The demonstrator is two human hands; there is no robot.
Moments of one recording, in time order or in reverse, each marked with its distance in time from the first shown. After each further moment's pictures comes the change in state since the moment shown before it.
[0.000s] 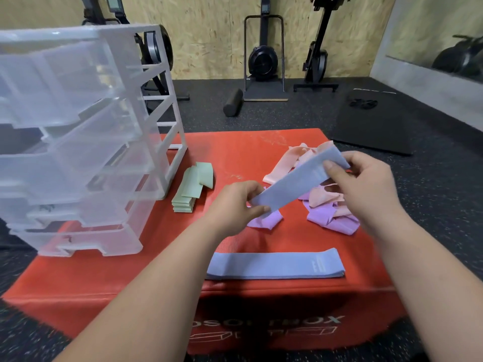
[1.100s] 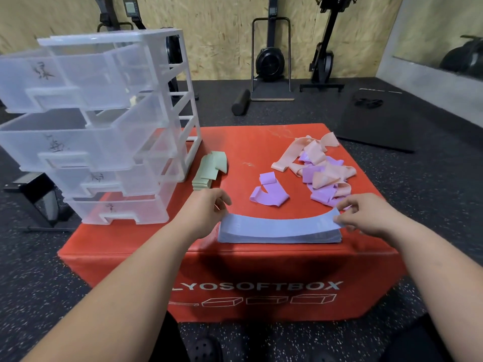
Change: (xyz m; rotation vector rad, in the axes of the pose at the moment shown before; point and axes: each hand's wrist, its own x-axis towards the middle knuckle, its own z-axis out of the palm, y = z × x) left_hand -0.112 -0.030 -0.048 0.204 0.057 -0.174; right_hand -0.061 0.057 -0.043 -0.539 -0.442 0.338
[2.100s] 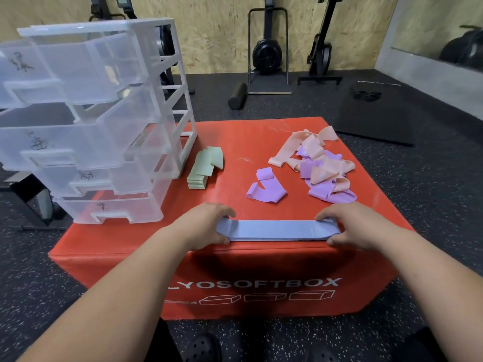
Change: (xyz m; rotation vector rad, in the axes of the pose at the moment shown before) left_hand 0.002 -0.019 0.019 0.304 -0.309 0.189; right_hand 0.019 0.025 0.021 -0.579 -0.160 -0.349
